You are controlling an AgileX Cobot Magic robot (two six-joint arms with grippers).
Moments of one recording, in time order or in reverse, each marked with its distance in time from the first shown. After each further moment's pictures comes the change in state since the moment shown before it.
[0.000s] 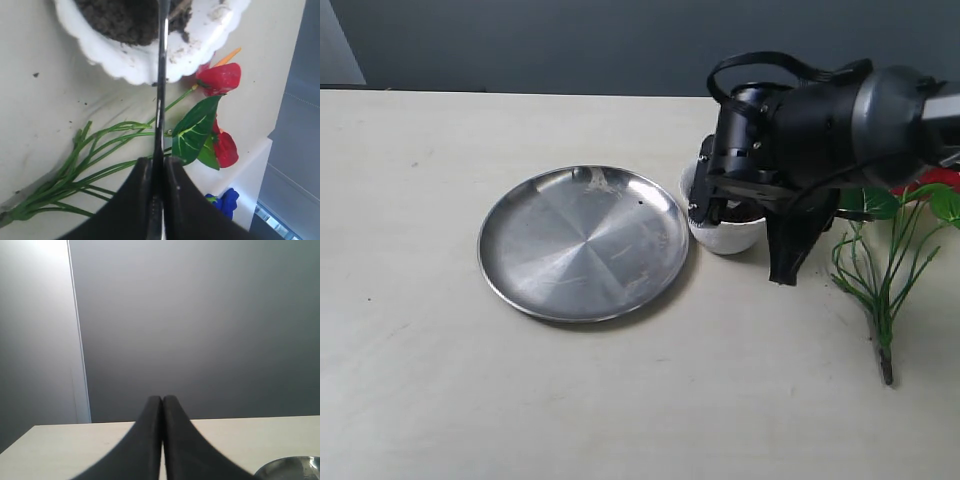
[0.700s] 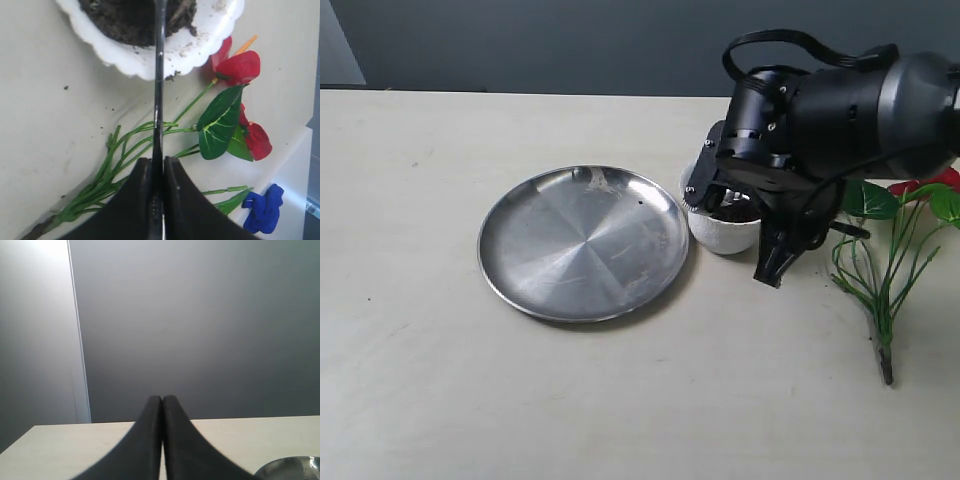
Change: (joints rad) left arm 0.000 0.000 0.000 0.000 0.000 0.000; right arm 0.000 -0.046 0.001 0.103 -0.005 0.091
